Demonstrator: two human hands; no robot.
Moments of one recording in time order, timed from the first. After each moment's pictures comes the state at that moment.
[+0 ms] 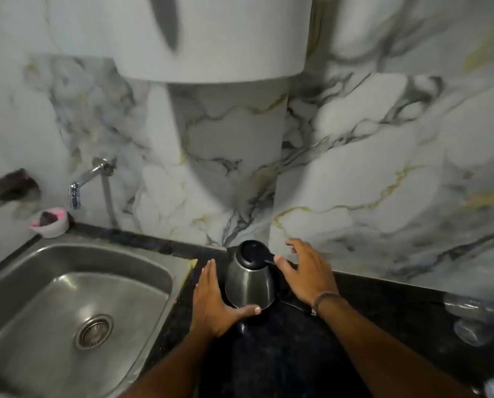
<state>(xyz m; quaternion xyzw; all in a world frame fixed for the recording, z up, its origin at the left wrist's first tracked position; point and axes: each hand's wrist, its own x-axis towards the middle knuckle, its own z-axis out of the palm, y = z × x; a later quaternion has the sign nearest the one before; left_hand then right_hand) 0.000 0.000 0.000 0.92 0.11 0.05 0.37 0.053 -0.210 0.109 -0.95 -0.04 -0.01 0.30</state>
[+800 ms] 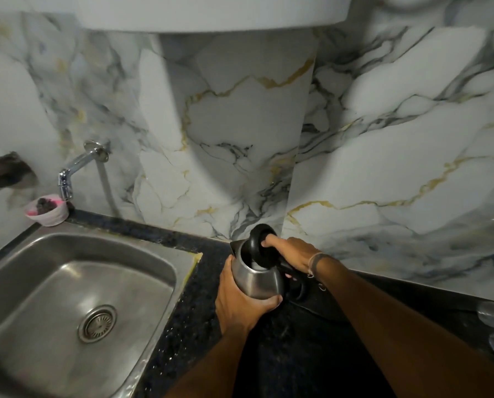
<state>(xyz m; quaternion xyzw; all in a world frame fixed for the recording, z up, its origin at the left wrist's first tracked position) 0.032 -0.042 -0.004 0.83 0.23 0.11 0.49 0.147 -0.168 0.099 -0.89 0.02 0.29 0.36</state>
